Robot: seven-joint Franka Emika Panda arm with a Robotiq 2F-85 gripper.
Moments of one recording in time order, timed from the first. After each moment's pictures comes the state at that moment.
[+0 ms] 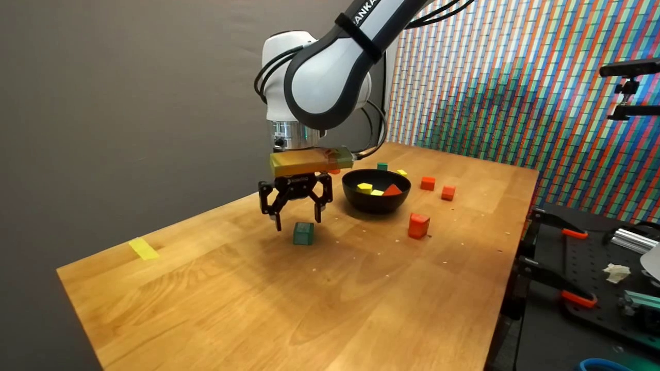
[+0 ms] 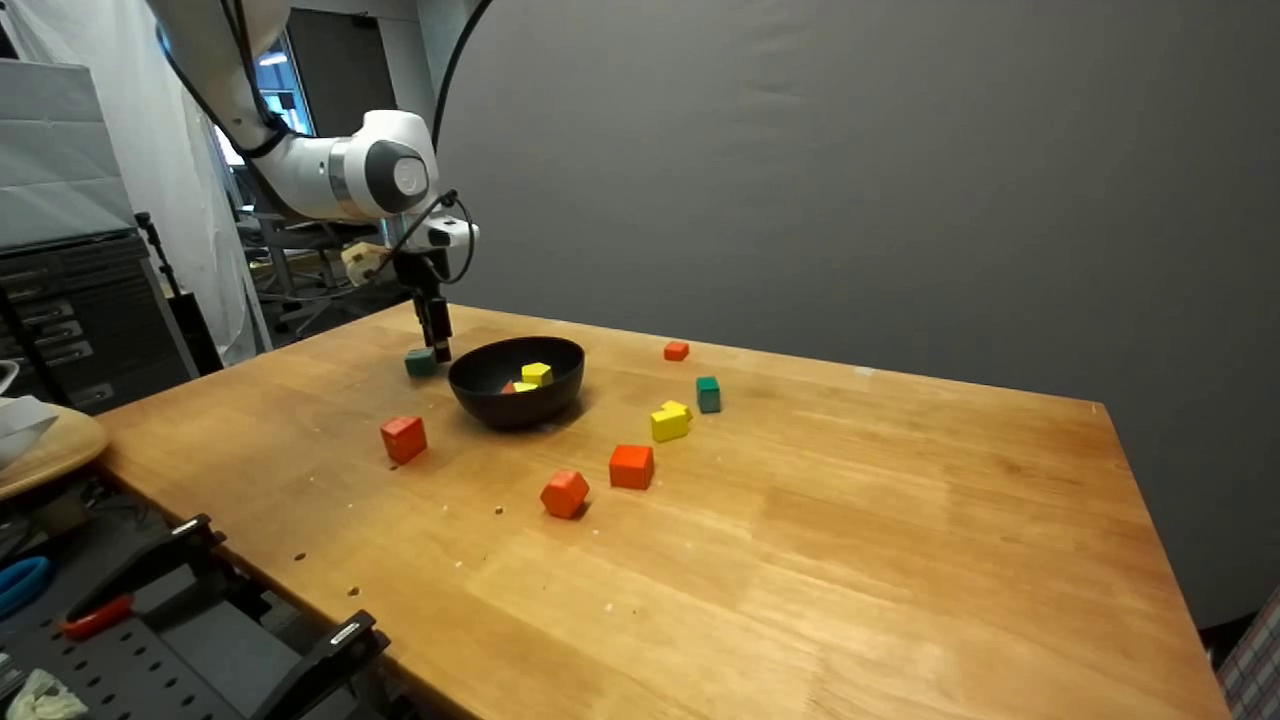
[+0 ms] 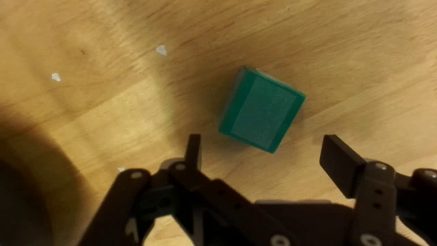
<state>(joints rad) 0.44 0.76 0.00 -1.69 0.01 2.42 0.90</state>
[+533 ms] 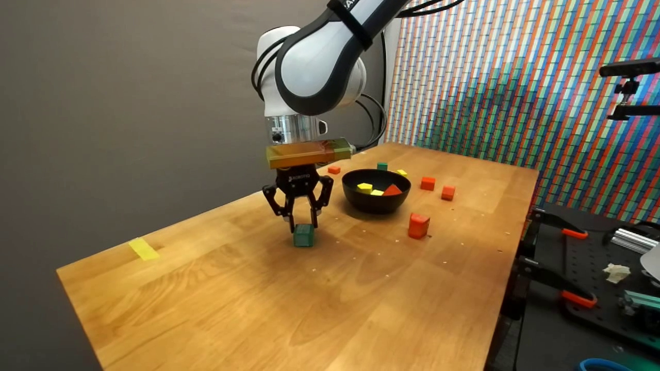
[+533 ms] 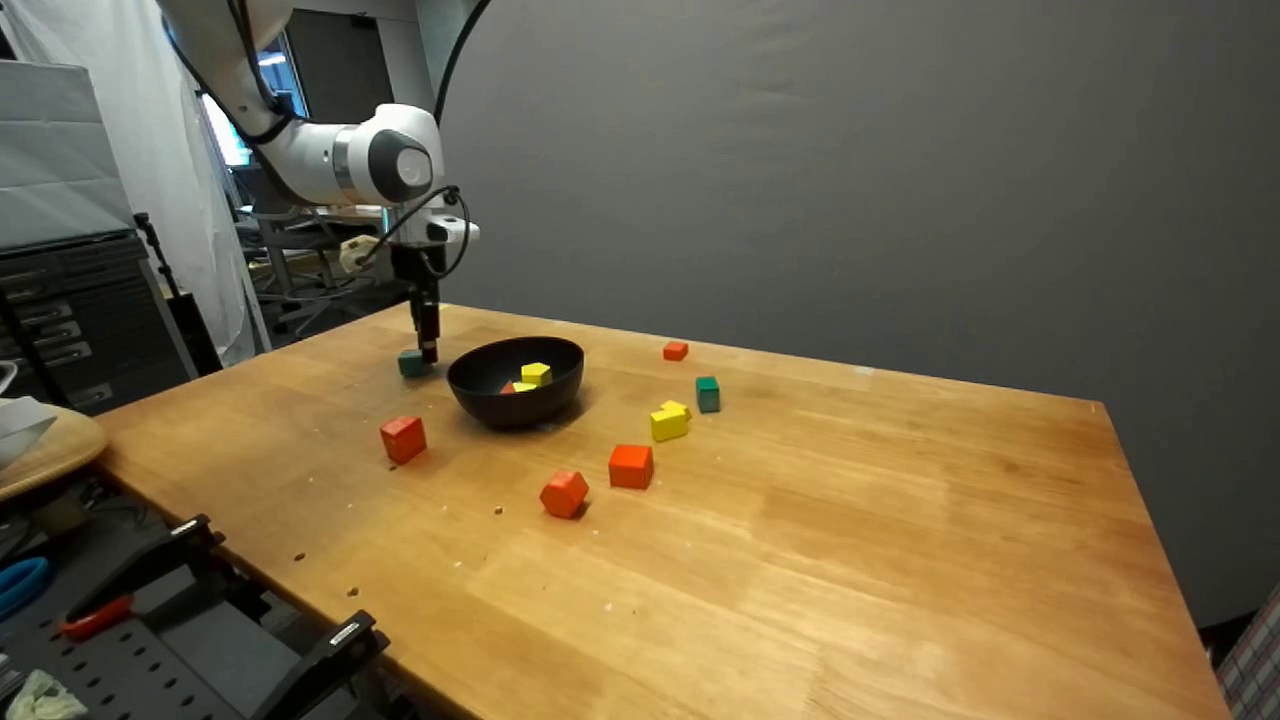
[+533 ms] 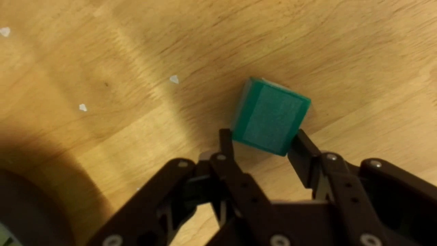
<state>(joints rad) 0.41 0.76 0.03 -1.65 0.06 2.29 0.91</state>
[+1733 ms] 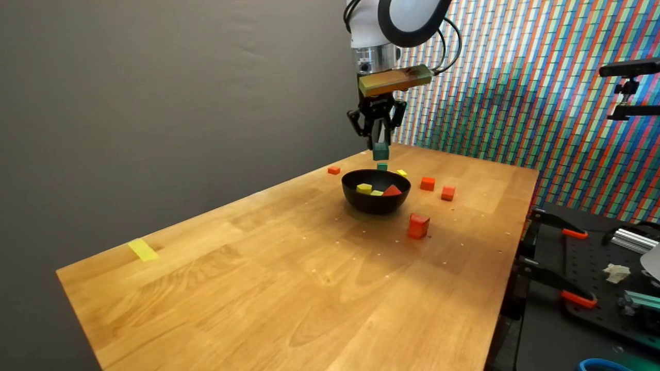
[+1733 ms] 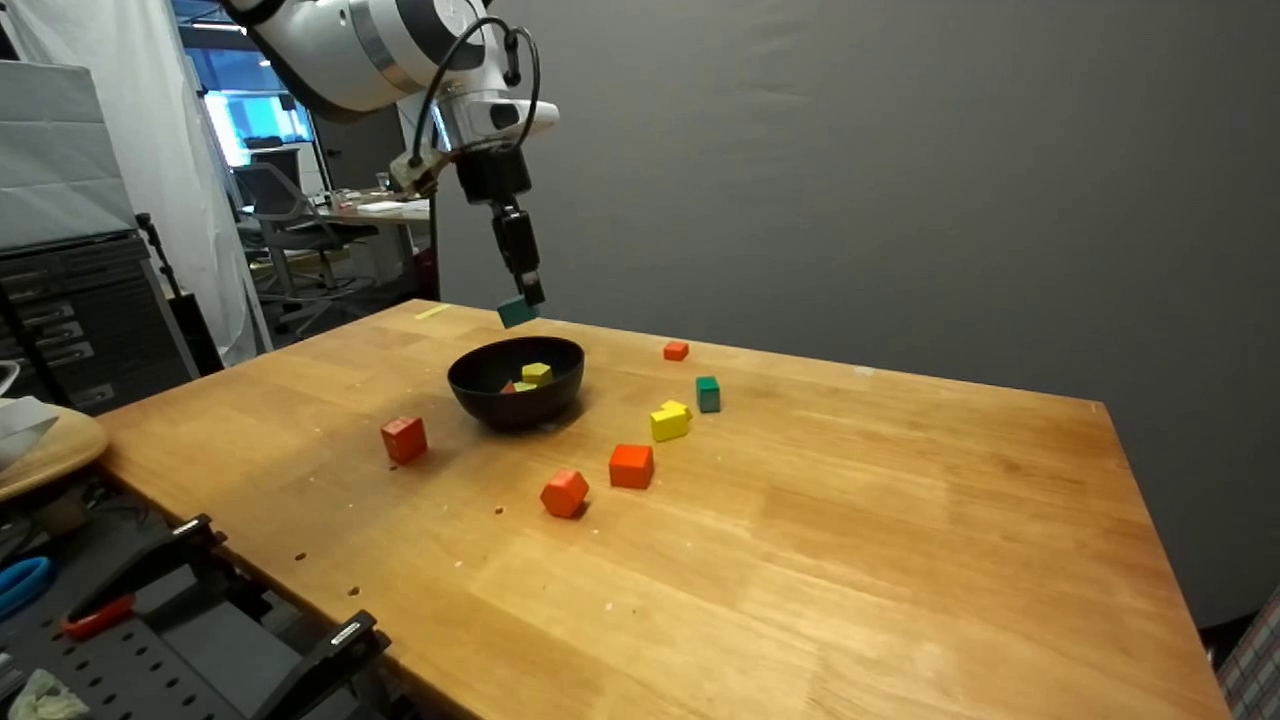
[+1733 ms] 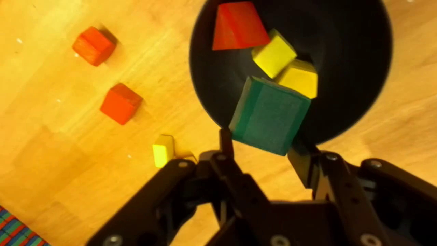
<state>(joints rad) 0.26 0.29 -0.12 -2.09 -0.29 2.31 0.96</state>
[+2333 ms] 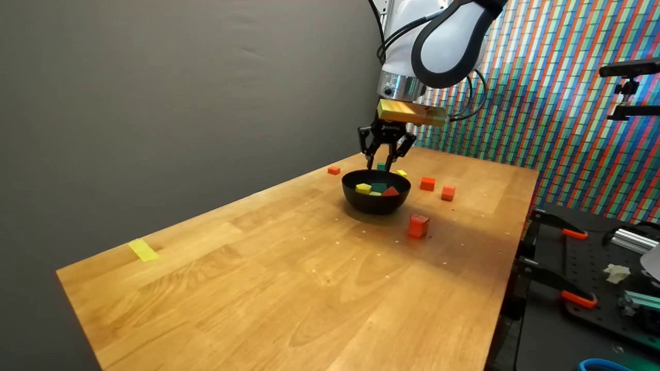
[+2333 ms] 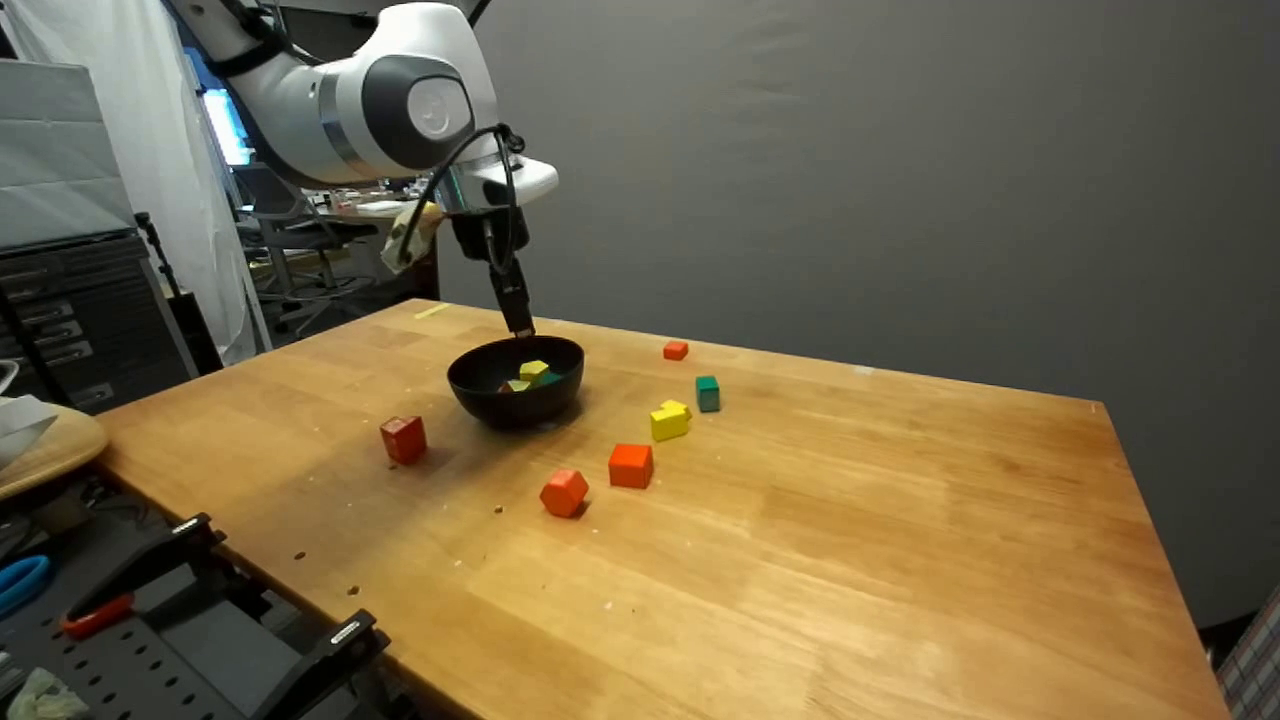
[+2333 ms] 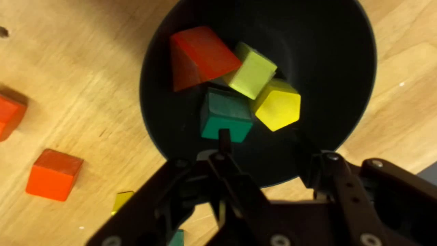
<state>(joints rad) 0.15 0.29 -0.05 -2.35 -0.08 2.82 0.91</state>
